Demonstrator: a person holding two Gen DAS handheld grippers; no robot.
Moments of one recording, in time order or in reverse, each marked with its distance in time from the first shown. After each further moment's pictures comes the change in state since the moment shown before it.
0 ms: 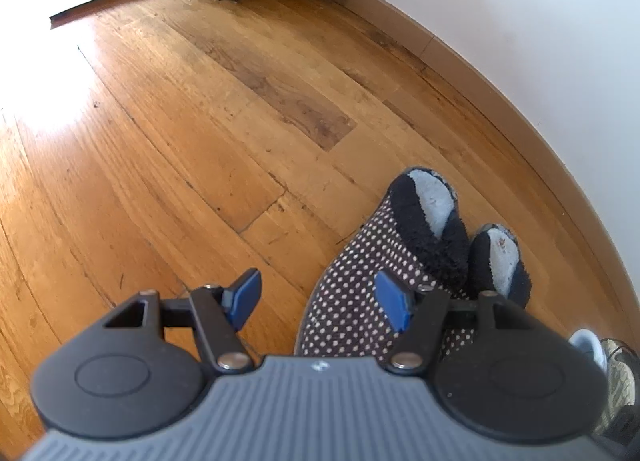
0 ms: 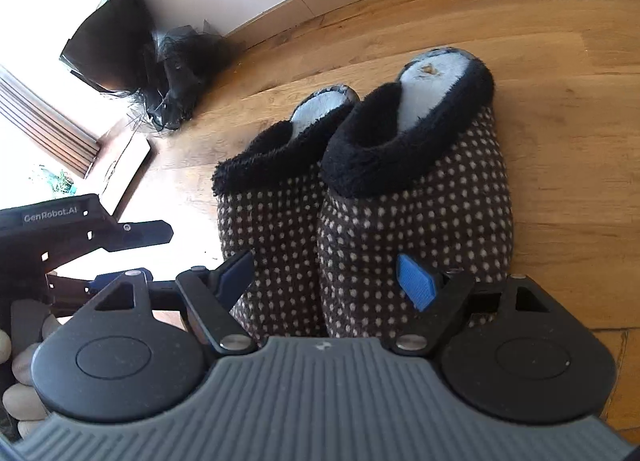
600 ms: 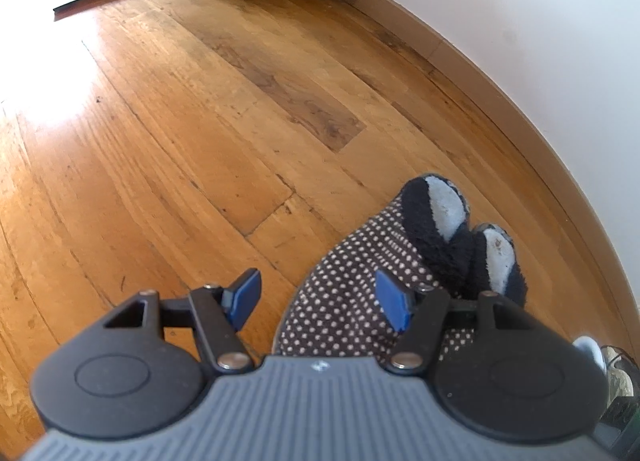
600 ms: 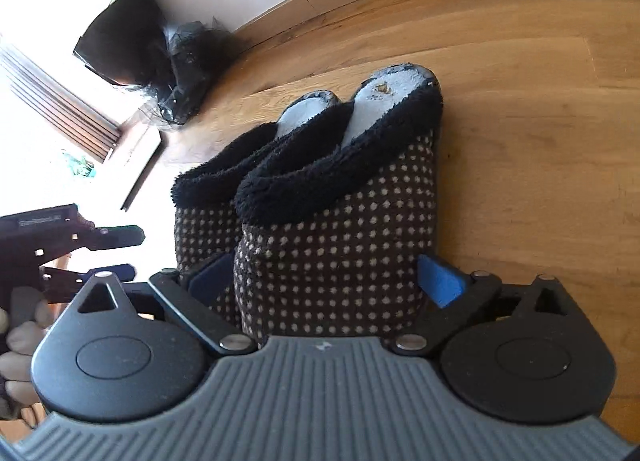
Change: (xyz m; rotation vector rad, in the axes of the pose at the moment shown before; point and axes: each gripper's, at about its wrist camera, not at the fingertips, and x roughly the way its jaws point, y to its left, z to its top) left arm 0.004 0.008 0.005 -0.011 0.004 0.000; right arm 0.003 -0.047 0.012 -0.016 0.037 0.067
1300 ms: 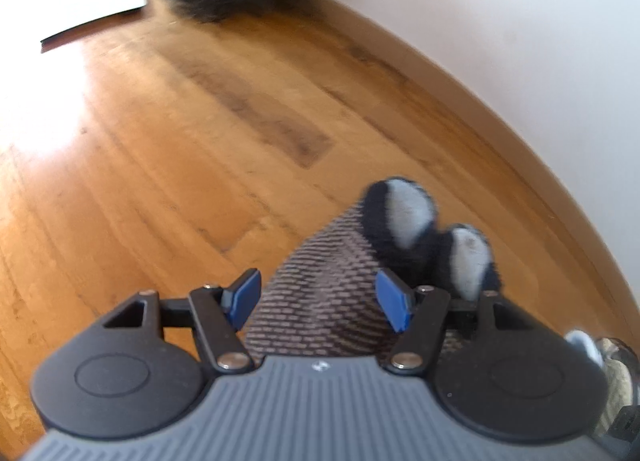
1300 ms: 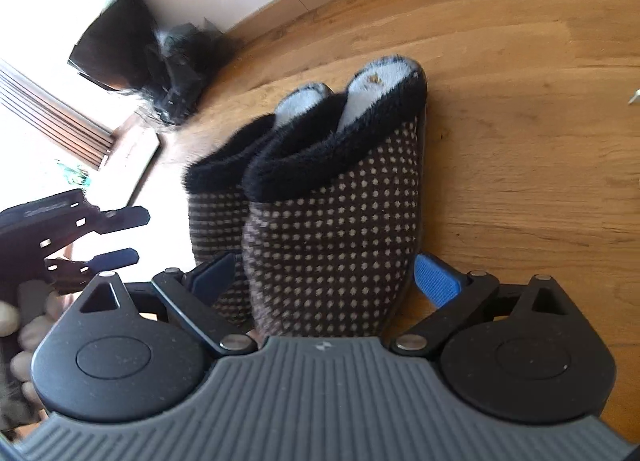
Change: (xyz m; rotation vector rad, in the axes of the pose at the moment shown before) left arm -0.017 -0.041 -0.004 0.085 -0.043 -0.043; right arm -0.028 0.016 -0.004 0.037 0.023 -0.010
